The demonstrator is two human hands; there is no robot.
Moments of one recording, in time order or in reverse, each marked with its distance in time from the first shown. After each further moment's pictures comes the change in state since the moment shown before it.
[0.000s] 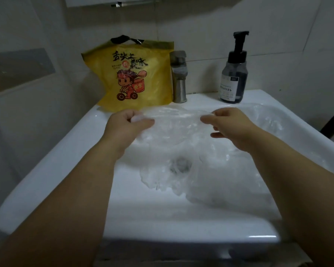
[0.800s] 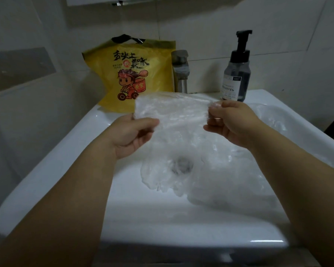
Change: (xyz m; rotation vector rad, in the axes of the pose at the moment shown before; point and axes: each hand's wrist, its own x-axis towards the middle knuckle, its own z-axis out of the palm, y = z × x) left_hand 0.000 0.016 0.000 -0.434 -0.257 -0.371; right_hand -0.002 -0.013 0.003 0.474 -0.051 0.027
